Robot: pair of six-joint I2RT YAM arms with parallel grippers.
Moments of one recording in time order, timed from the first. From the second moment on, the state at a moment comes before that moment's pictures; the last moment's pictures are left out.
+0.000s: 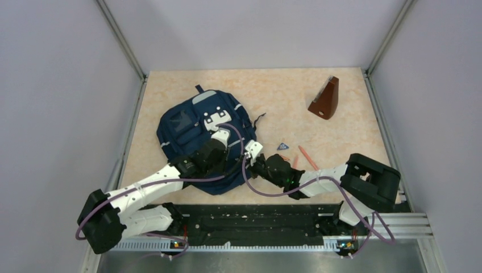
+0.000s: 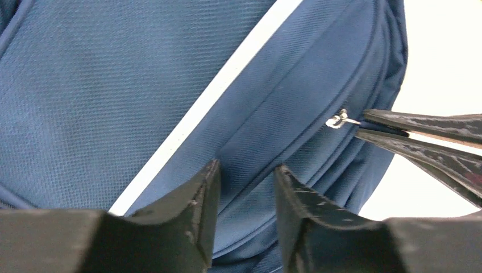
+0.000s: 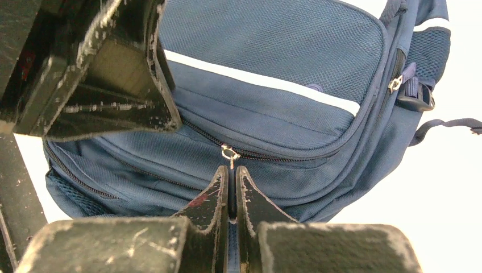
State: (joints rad) left arm -0.79 1.07 0.66 -0.41 -0.31 -0.37; right arm 1.09 1.55 0.52 0.82 0.18 -0.02
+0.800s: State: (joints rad) left arm -0.80 1.27 0.77 -0.23 -0.11 -0.36; right arm 1.08 1.49 0.46 0.82 0.27 0.02
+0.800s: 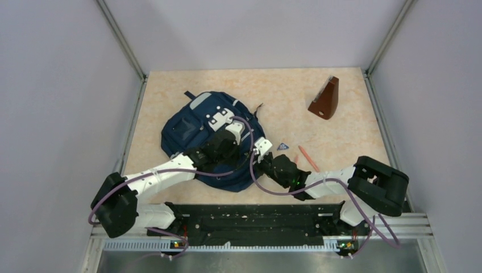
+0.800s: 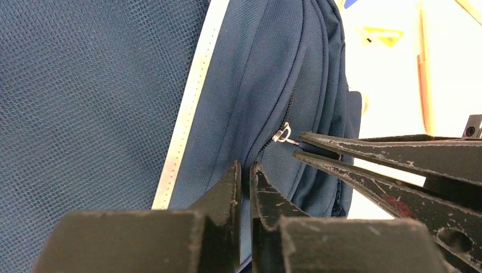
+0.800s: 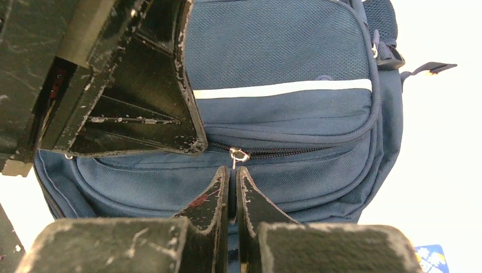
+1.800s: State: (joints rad) left arm -0.87 0.85 0.46 -0.21 -0.20 -0.39; right arm 1.02 1.47 0.49 0.70 0.17 0.07
